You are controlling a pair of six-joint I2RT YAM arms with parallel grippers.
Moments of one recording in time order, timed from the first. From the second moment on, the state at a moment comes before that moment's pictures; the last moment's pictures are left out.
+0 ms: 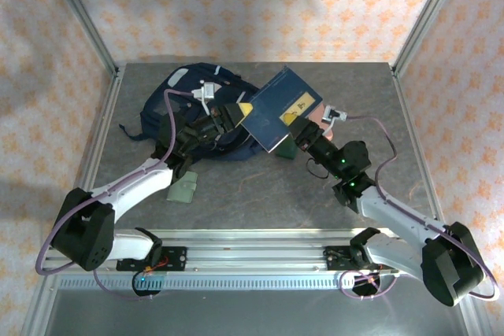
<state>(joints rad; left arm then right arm) -0.44 1.32 0.74 0.82 0.59 -1.20 0.54 1.02 0.48 0.81 -0.29 1.19</state>
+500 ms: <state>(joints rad) -0.45 1.44 1.00 0.07 0.18 -0.64 0.45 0.63 0.41 0.38 -0.17 1.08</state>
